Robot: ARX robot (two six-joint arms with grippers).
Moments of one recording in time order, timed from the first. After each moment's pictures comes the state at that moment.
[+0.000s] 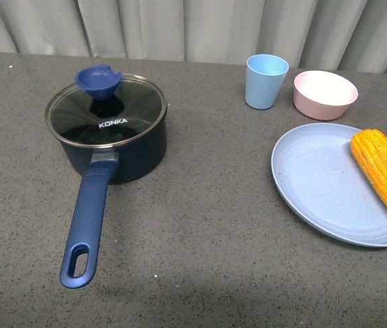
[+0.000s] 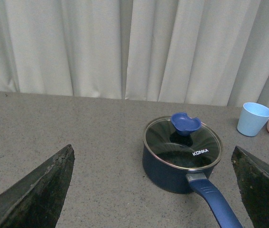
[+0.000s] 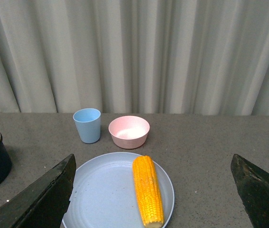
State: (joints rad) left arm 0.00 0.01 0.02 0.00 0.00 0.00; right arm 0.00 0.00 0.01 0.00 0.00 -0.01
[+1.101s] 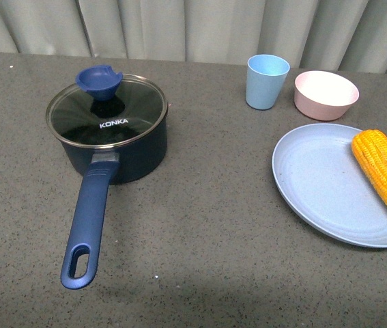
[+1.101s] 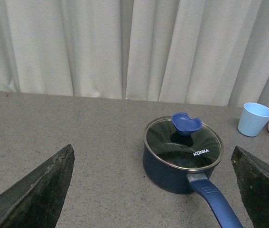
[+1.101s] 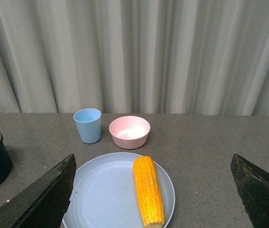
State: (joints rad) left arm 0.00 0.01 0.02 0.00 0.00 0.00; right arm 0.00 0.00 0.01 0.00 0.00 -0.01
